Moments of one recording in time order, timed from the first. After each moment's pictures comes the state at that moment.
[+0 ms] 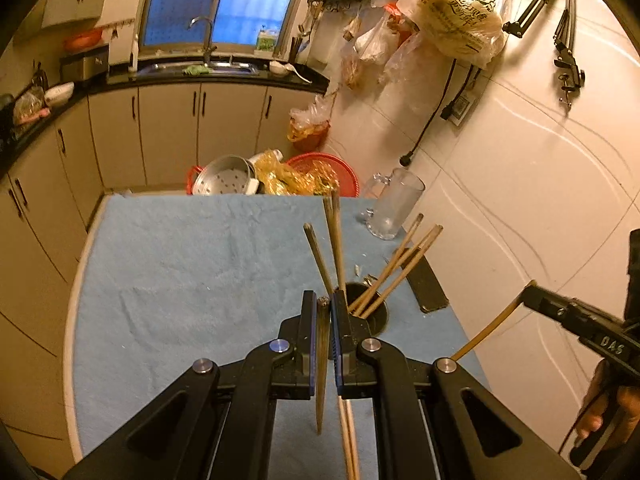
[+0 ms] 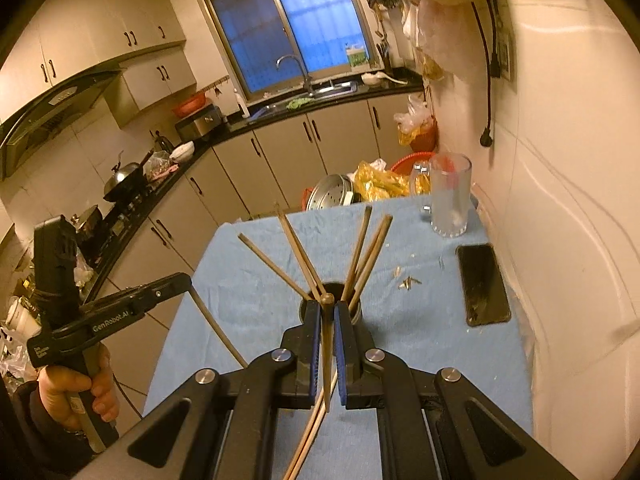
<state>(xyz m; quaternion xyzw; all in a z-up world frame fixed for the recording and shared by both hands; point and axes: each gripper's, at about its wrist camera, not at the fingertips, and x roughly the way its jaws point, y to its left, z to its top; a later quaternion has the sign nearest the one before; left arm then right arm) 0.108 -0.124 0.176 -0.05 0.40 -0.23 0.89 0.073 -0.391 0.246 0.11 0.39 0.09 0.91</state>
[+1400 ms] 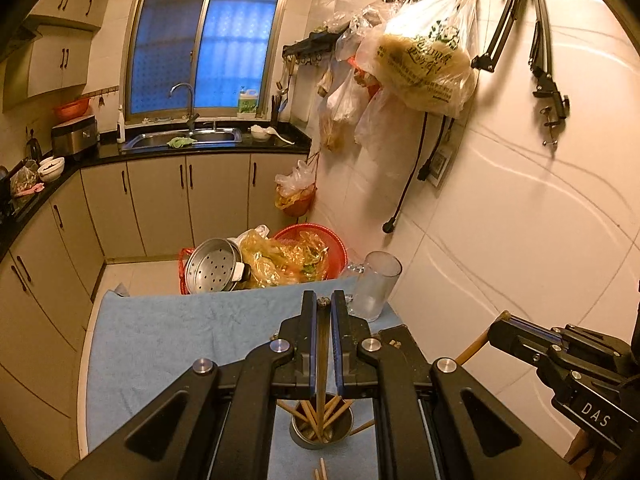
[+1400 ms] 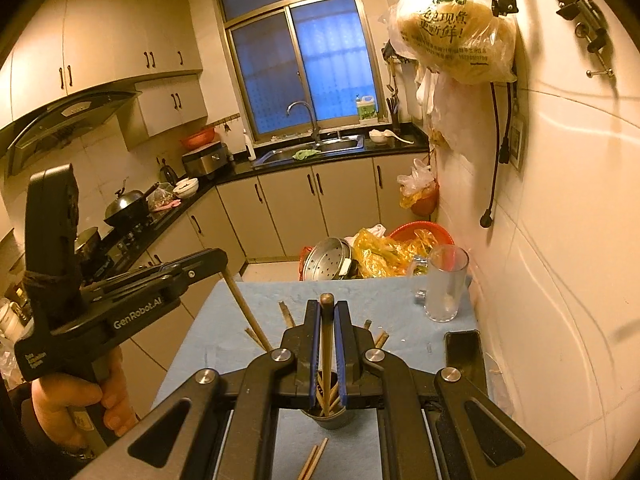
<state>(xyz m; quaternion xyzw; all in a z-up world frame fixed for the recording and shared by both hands) 0.148 -0.195 0.261 -0.03 0.31 -0.23 0.92 0.111 -0.387 0.321 0.07 0.32 0.08 0.94</state>
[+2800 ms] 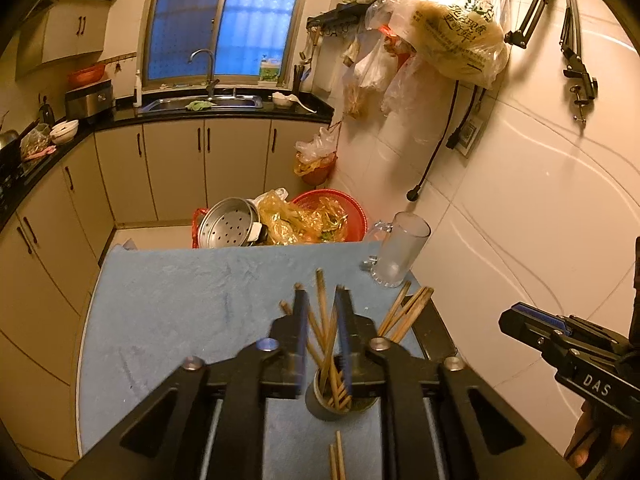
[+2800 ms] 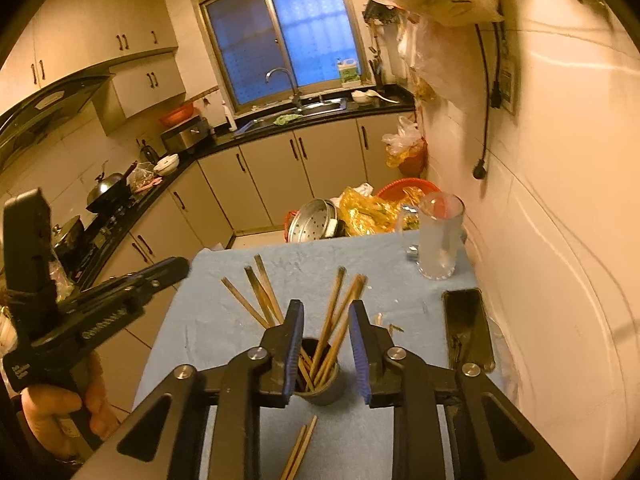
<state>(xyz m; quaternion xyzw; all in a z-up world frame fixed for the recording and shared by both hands) 0.140 -0.171 0.212 -0.04 0.36 -0.19 0.91 0.128 -0.400 0.261 0.09 0.38 0.05 0.92</state>
